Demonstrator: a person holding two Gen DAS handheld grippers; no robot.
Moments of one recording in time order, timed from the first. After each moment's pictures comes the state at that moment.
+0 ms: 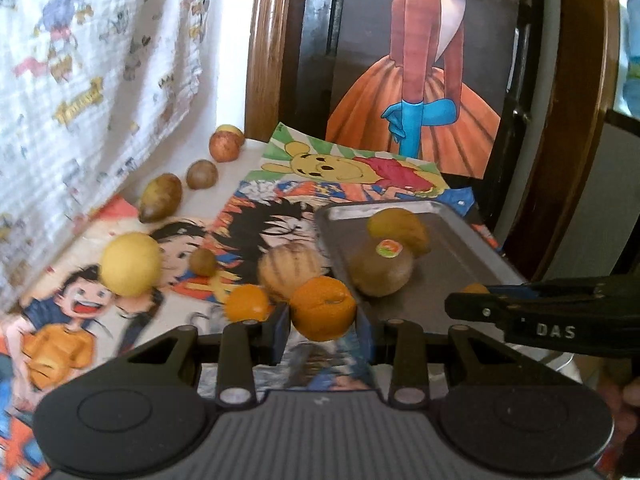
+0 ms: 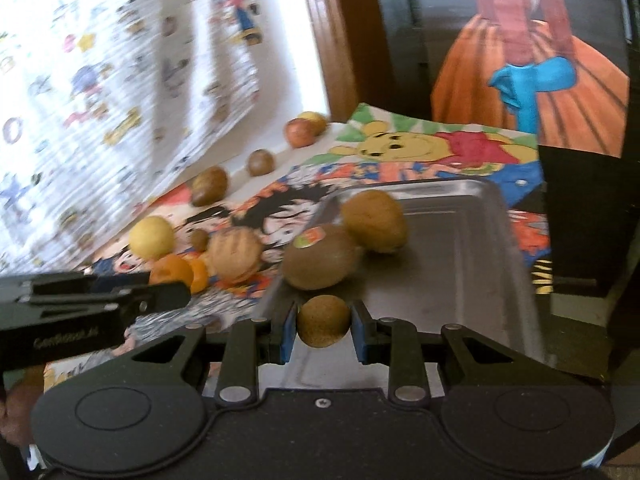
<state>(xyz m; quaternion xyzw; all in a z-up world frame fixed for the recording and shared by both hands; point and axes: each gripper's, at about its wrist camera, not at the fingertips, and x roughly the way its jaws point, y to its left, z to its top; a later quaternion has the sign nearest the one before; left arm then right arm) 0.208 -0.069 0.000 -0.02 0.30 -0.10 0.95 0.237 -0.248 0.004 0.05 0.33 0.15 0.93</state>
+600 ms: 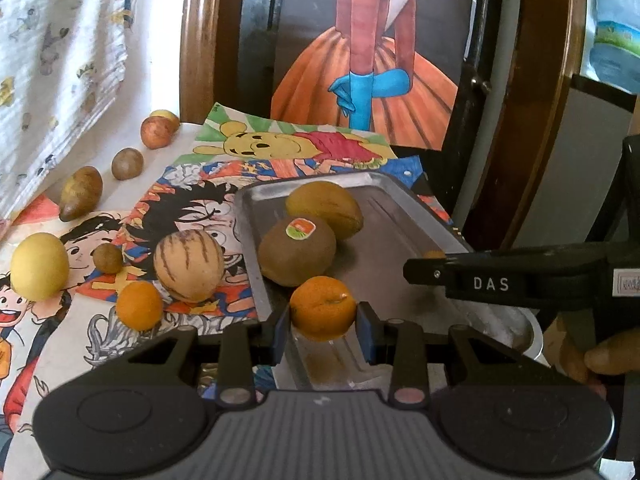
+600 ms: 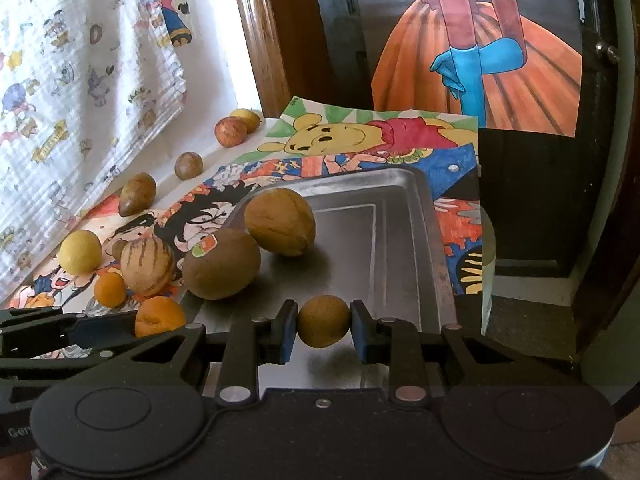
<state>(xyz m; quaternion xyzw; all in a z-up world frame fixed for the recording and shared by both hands) 0.227 -0.123 -0.021 0.01 0.32 -0.16 0.93 0.263 -0.285 -0.012 0.06 0.35 0.08 0.93</state>
